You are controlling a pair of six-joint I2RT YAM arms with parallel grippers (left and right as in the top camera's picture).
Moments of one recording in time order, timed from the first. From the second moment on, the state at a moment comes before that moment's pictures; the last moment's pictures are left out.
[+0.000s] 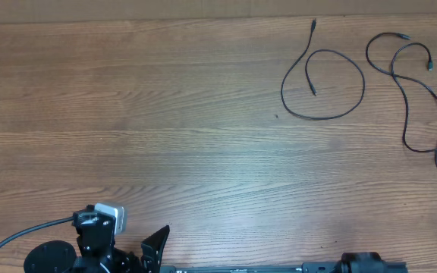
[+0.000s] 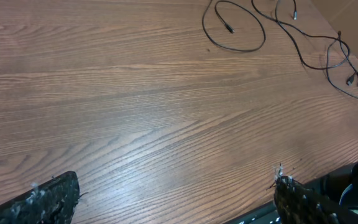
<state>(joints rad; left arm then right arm) -0.15 0.38 1.07 -1.34 0.34 -0.15 0.03 0.02 1.23 -0.48 -0.48 -0.25</state>
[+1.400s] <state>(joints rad) -0.15 0.38 1.07 -1.34 0.34 -0.15 0.03 0.01 0.83 -0.24 -0.48 -0.27</state>
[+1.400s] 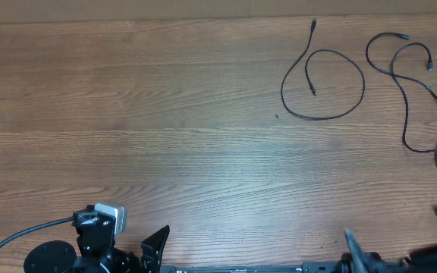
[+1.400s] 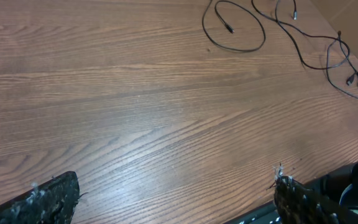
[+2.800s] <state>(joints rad) -0.15 0.38 1.07 -1.34 0.34 -0.15 0.03 0.01 0.02 0.08 -0.20 0.12</state>
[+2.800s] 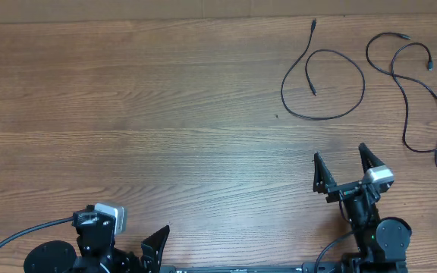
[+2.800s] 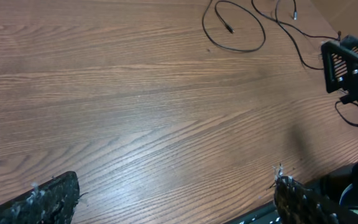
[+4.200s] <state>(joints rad) -0.15 0.38 1.07 -1.34 0.34 -0.15 0.03 0.02 0.02 -0.02 -0.17 0.12</state>
